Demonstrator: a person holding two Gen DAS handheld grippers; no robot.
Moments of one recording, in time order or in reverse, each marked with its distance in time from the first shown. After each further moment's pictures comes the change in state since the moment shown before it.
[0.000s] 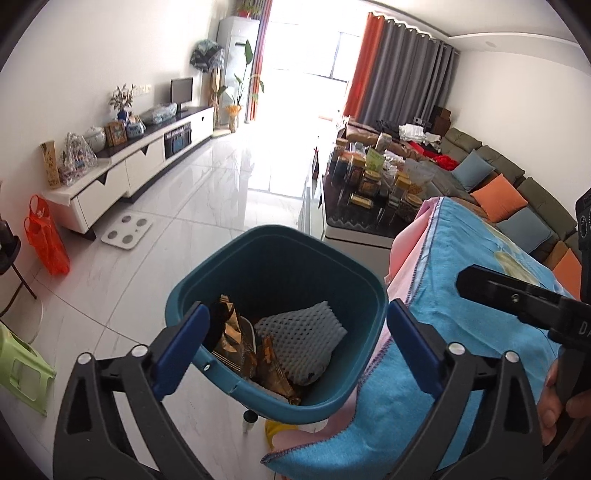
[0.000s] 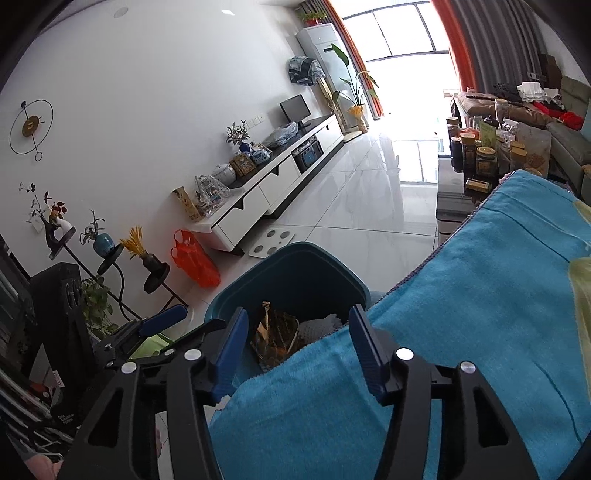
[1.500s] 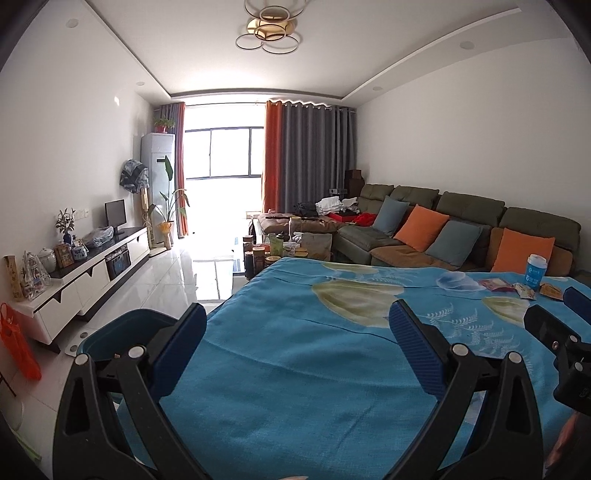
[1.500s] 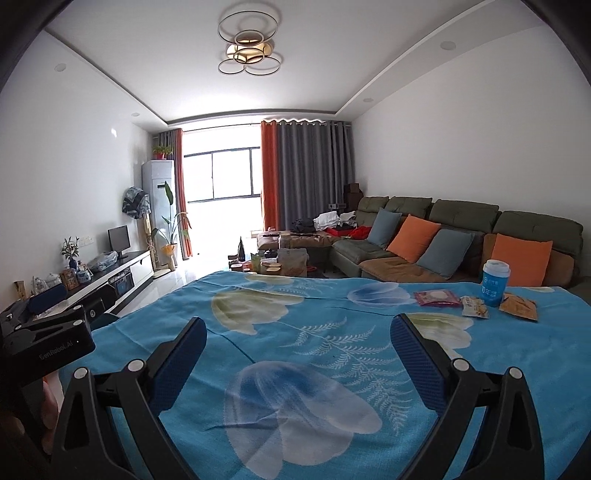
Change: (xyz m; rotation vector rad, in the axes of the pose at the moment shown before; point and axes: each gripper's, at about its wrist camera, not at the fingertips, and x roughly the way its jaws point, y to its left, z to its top) left arm -0.112 -0.214 -0.086 0.276 -0.409 -0.196; right arm -0.276 -0.045 -0.192 0.037 -0.609 -0.821
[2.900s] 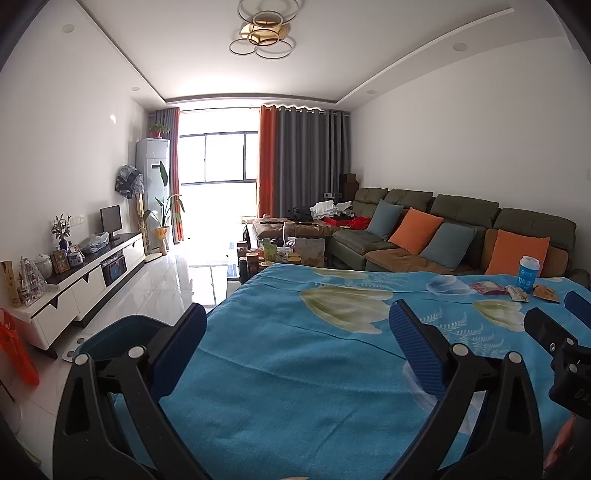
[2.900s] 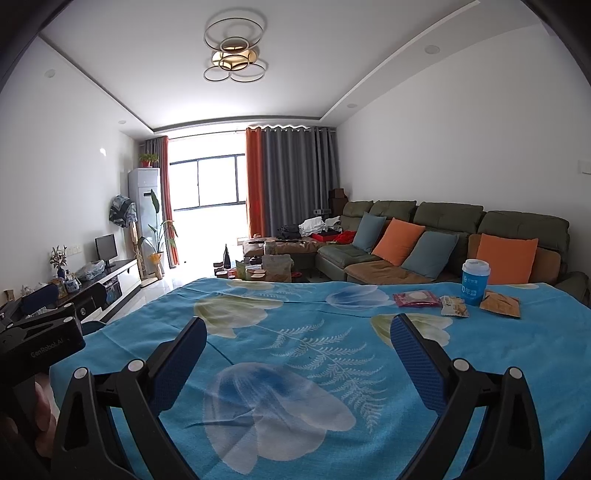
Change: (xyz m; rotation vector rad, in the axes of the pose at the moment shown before) left arm -0.007 -0.012 0.005 0.009 -0.013 -0.014; right arm -0.013 -0.010 0.003 0.019 -0.023 -0.053
